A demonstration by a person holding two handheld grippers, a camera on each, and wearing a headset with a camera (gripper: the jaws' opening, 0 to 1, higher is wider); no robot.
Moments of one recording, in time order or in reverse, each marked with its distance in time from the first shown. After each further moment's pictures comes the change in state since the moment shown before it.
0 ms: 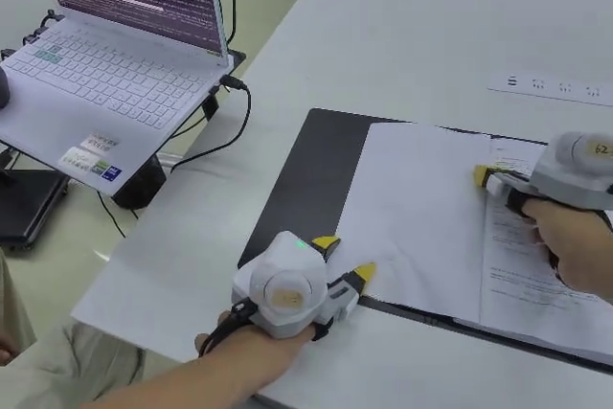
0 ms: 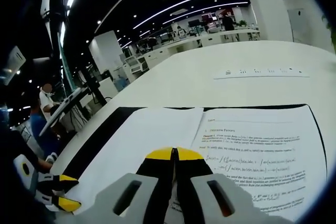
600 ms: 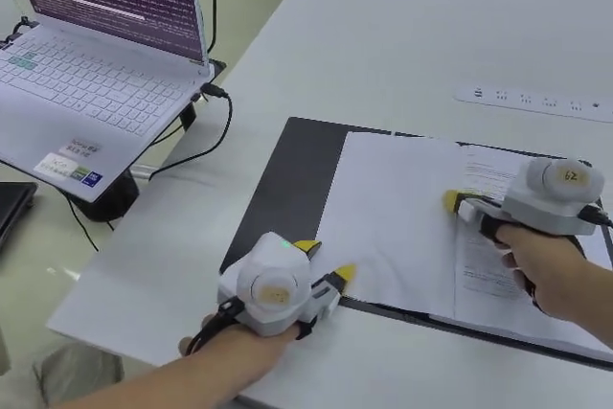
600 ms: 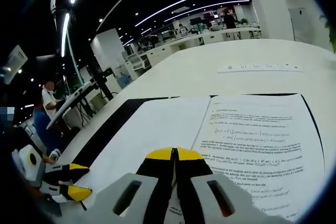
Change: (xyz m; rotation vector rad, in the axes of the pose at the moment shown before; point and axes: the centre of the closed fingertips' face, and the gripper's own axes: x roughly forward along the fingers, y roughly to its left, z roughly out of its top) left arm 0.000 0.000 0.000 -0.002 0.005 0.000; right arm -0.018 0.011 -0.017 -0.001 0.023 0.013
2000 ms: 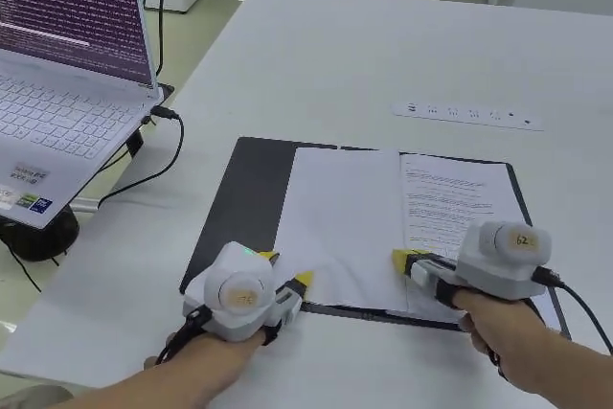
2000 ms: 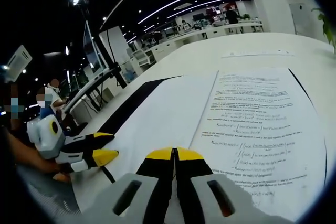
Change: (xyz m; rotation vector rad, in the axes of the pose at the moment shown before) left arm -0.001 -0.001 0.000 -0.001 0.003 0.001; right arm -0.056 0.026 -0.061 0.016 0.033 0.040
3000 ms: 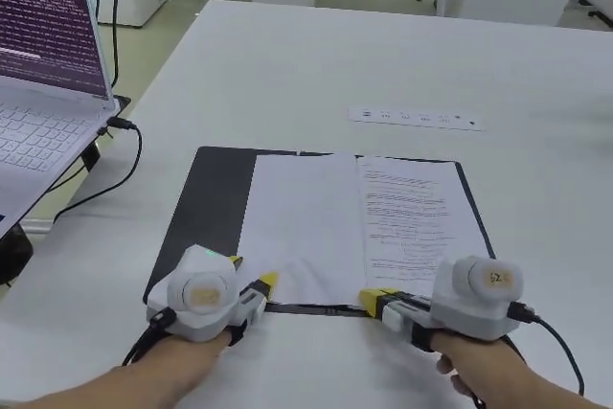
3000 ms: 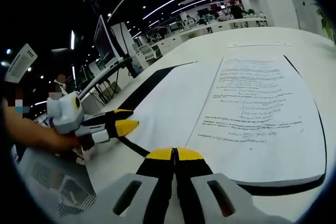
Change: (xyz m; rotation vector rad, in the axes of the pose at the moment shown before) left arm 0.000 0.000 0.000 -0.004 0.000 0.005; right arm -0.044 0.027 -0.043 0.002 0.046 0.051
